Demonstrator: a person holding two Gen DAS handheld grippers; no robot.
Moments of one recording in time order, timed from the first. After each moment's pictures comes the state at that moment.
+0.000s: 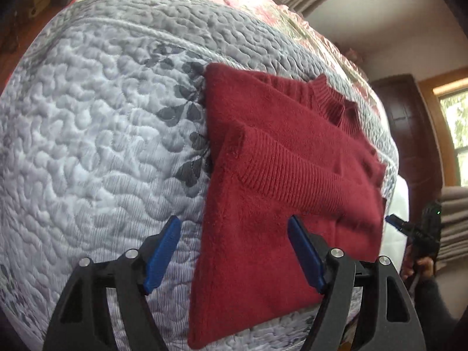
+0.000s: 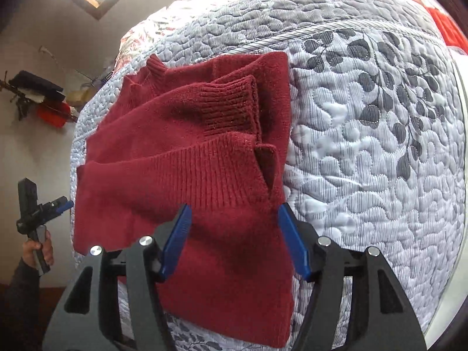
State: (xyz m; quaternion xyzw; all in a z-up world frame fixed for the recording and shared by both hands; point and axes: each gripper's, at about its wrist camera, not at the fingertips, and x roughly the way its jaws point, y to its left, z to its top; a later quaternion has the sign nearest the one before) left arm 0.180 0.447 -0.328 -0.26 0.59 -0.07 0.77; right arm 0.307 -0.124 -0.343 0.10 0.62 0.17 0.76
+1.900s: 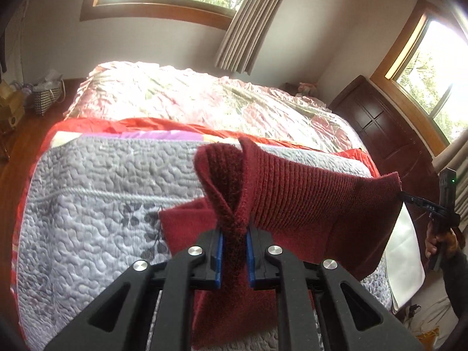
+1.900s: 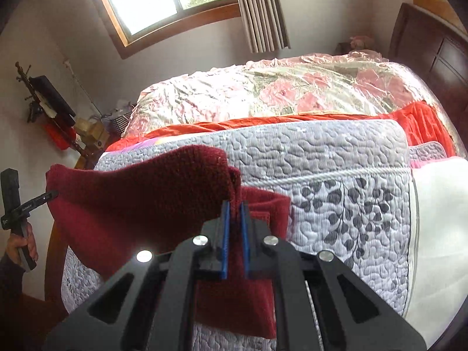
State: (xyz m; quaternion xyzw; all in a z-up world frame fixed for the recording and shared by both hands) left arm 0.210 0.428 -0.166 -0.15 0.42 -0.11 0.89; right arm 0.322 -0.125 -0.177 0.06 0.46 0.16 0.87
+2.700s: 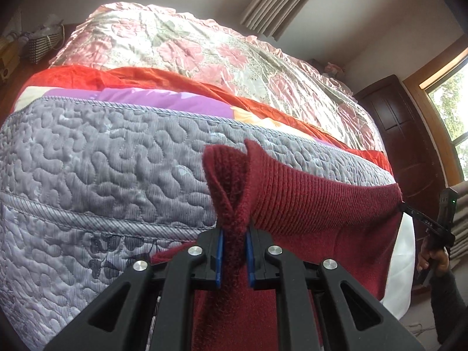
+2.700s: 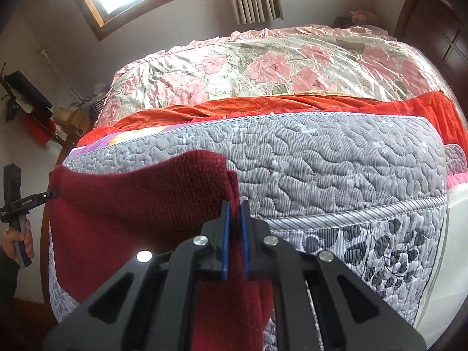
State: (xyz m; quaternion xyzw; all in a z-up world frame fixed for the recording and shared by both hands) left arm 0.356 0.453 -0.290 -0.22 0.51 -0.10 0.82; right arm 0.450 -0.107 -0.274 0.05 0.52 0.14 0.84
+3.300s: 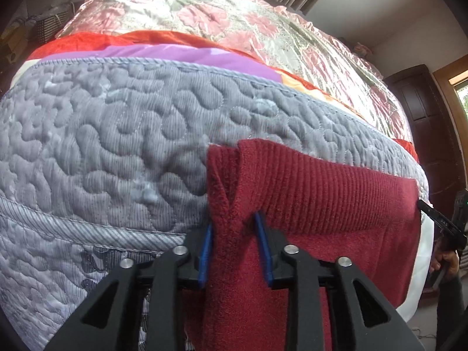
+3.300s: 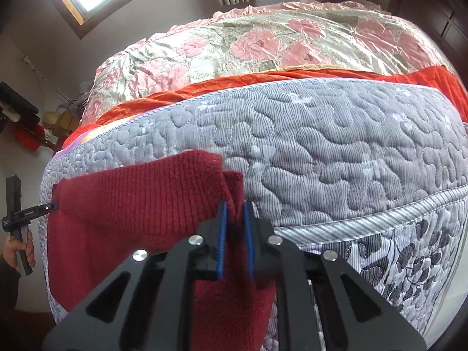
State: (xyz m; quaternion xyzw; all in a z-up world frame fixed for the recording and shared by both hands) left arm 0.388 0.457 -0.359 -0.21 0.59 -0.06 0.78; right arm 0.483 -0.116 -0.342 0.06 0.56 0.11 0.82
